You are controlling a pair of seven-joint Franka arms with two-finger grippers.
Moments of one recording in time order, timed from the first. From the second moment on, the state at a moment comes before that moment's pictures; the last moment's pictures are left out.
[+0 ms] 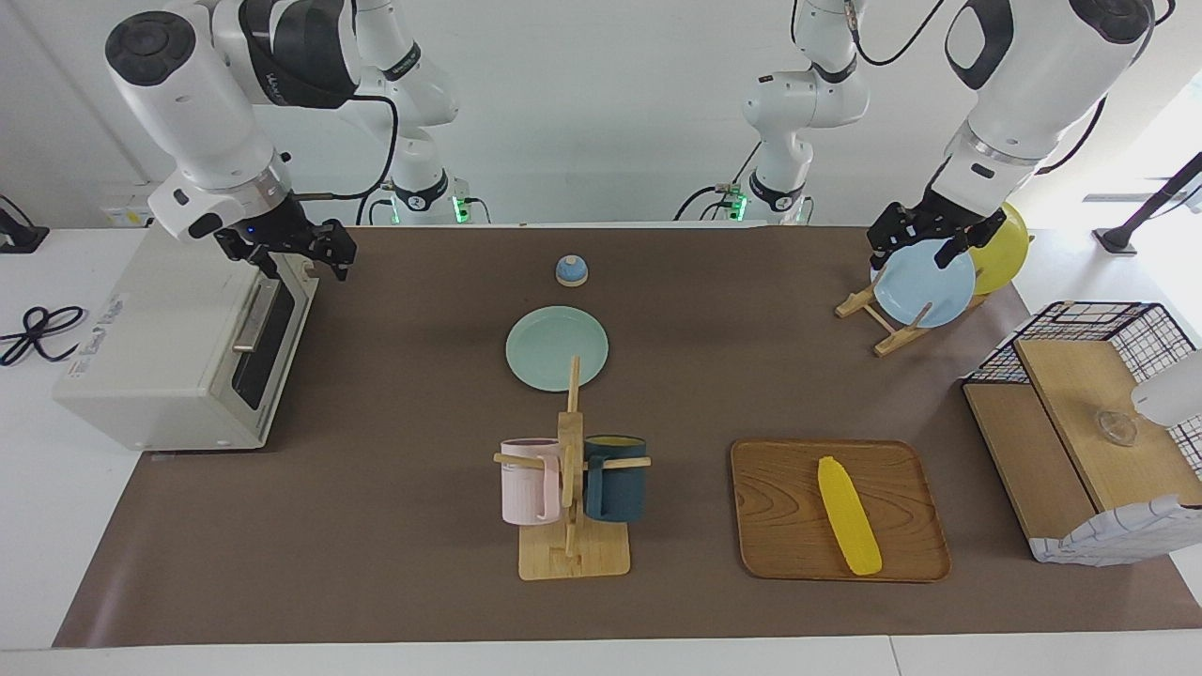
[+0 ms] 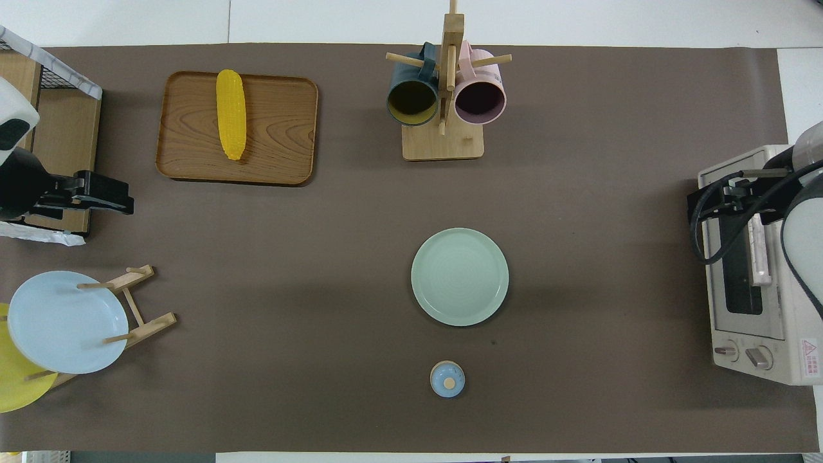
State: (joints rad) left arm -0.03 -0.04 -0.08 -1.66 -0.05 1.59 -0.08; right arm -0.04 0.01 0.05 -1.67 -0.04 1.55 0.04
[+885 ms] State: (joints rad) left arm -0.03 -0.03 -0.07 -1.67 -0.05 1.65 -0.08; right arm -0.04 0.01 0.05 -1.67 -0.04 1.55 0.04
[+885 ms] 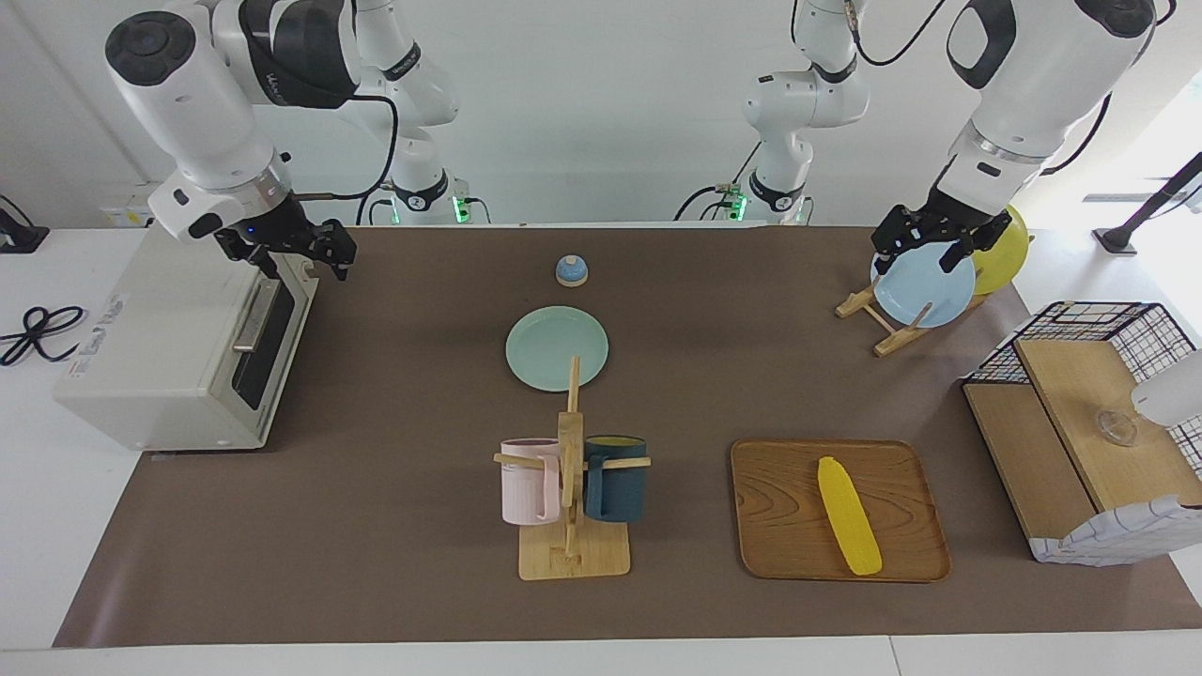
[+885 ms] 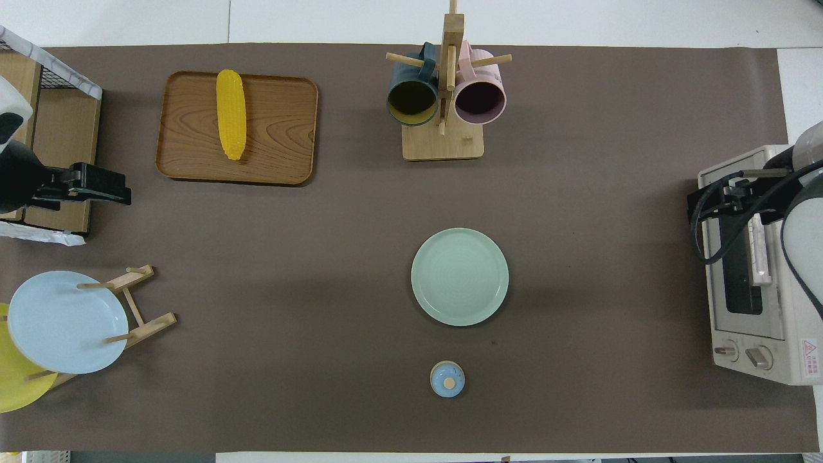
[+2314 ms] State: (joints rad) left arm -0.09 0.73 -0.06 -1.19 -0.05 1.99 -0.09; right arm -0.19 -0.05 0.03 -1.87 -0.05 1.77 -0.19
